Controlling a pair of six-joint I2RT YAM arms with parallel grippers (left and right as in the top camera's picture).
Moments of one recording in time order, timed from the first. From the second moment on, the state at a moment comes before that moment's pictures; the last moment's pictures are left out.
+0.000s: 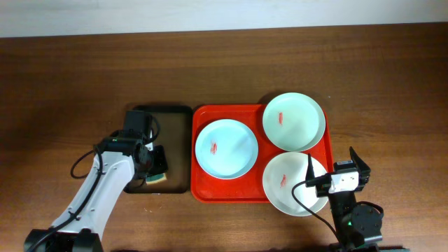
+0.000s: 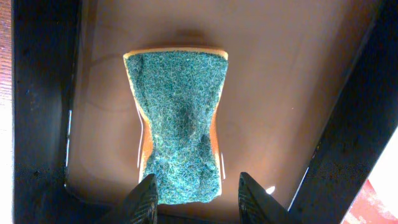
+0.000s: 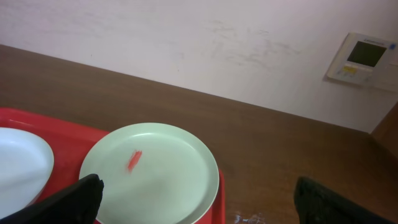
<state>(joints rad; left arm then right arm) -0.12 1.46 0.88 -0.81 0.01 -0.34 0.12 0.01 0.01 -0.07 0.07 -0.21</state>
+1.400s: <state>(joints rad) -0.19 1.58 1.02 -0.98 -0.05 -0.34 0.12 0.01 0.01 -0.07 0.07 -0.21</state>
